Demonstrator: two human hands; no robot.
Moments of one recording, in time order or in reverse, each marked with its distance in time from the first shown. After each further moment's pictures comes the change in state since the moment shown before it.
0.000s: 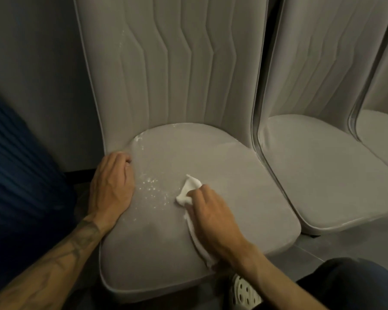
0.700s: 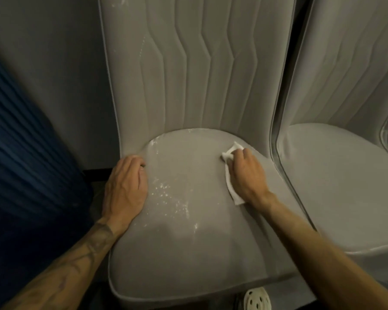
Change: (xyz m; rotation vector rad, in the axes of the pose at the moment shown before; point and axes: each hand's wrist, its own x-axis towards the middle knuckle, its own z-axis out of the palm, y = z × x) left_hand 0.002 -0.002 0.001 0.034 0.009 -0.038; right_hand 0.106 0.089 -0.013 -0.225 0.008 0.232
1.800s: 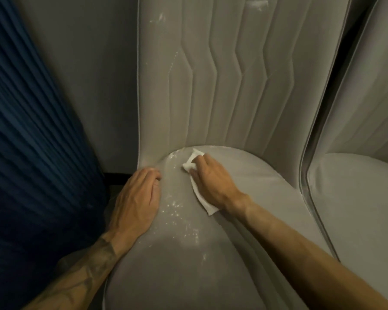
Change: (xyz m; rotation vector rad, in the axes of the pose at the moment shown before) left_hand -0.001 0.008 -0.007 -0.003 -0.056 -0.064; right_hand 0.059 -0.088 0.035 0.234 -0.099 -0.466
